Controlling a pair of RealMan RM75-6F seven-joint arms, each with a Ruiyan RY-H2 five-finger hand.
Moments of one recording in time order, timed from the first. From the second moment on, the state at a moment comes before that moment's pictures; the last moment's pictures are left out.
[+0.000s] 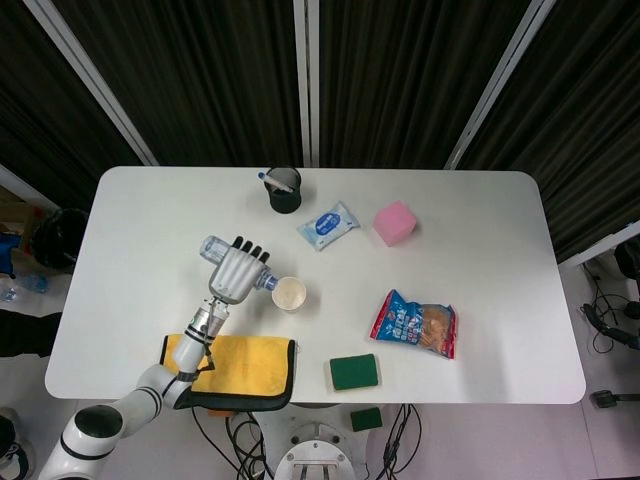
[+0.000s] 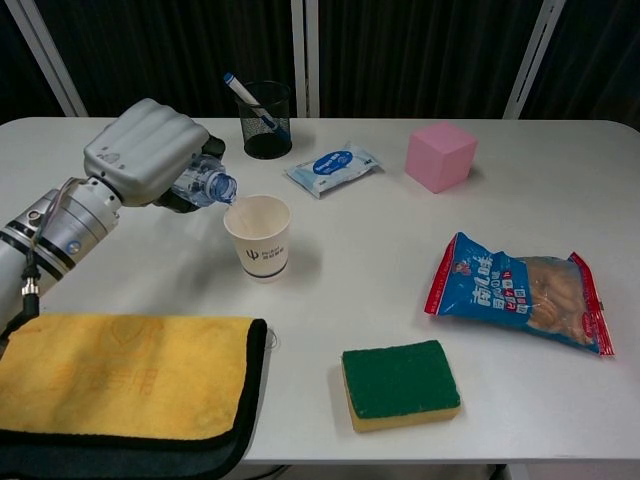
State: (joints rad) left arm -0.71 -2.08 -0.10 -0.54 1.54 1.32 0.23; right arm 0.08 -1.05 0.16 -1.49 -1.46 1.55 0.24
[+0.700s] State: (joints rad) left arm -0.71 -2.09 -0.10 -0.53 1.54 1.33 0.25; right arm 0.08 -1.05 0.16 -1.48 -1.46 1.55 0.25
